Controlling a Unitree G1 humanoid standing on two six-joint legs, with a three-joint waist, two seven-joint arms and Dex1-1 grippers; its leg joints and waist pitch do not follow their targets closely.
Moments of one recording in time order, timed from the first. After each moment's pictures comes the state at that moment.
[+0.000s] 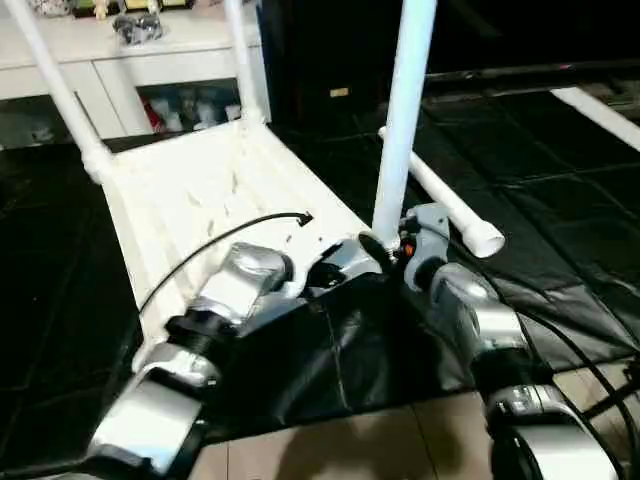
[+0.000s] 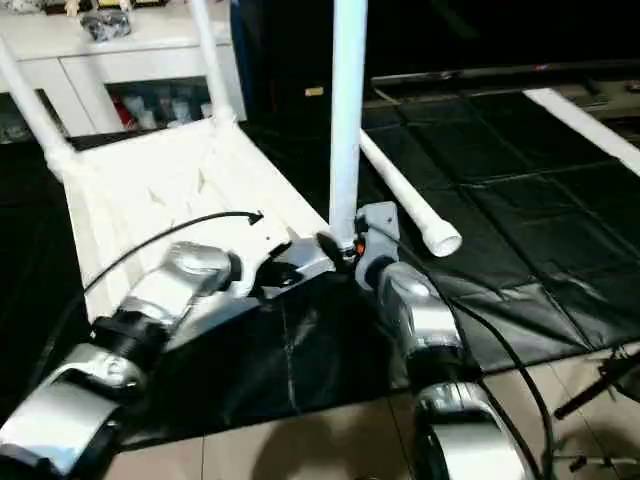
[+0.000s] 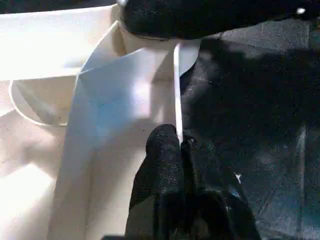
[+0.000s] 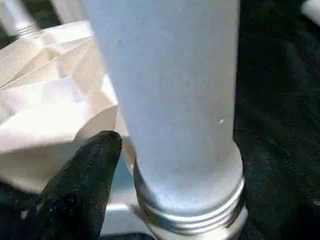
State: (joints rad) left arm -0.74 0.16 -0.25 0.71 0.13 0.31 -0.88; right arm -0.57 -0.10 -0.06 0.70 0.13 0.12 0.54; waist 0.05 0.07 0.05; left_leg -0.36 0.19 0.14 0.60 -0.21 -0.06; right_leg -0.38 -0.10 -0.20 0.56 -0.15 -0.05
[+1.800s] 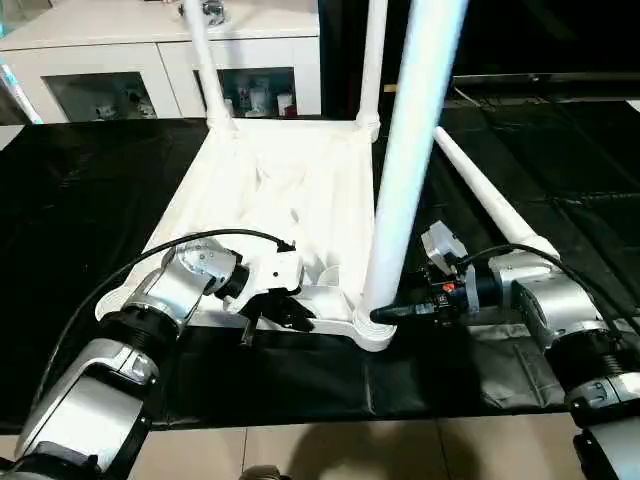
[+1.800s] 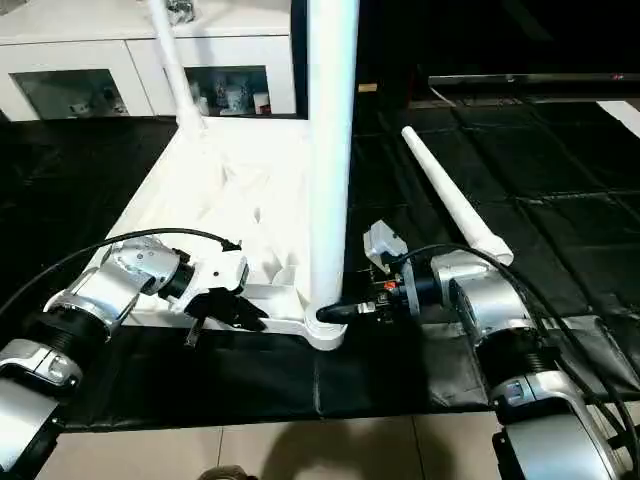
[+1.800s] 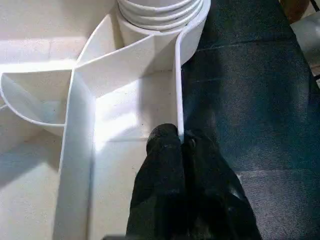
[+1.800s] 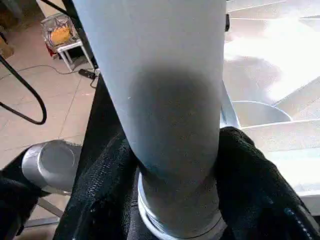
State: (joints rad) left arm -0.74 0.40 -0.39 0.77 0.11 -0.12 -1.43; right arm -0.61 -0.44 0.20 0.60 0.23 0.20 1.49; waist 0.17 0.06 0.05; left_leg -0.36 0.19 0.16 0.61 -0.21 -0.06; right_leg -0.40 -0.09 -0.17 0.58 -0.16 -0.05
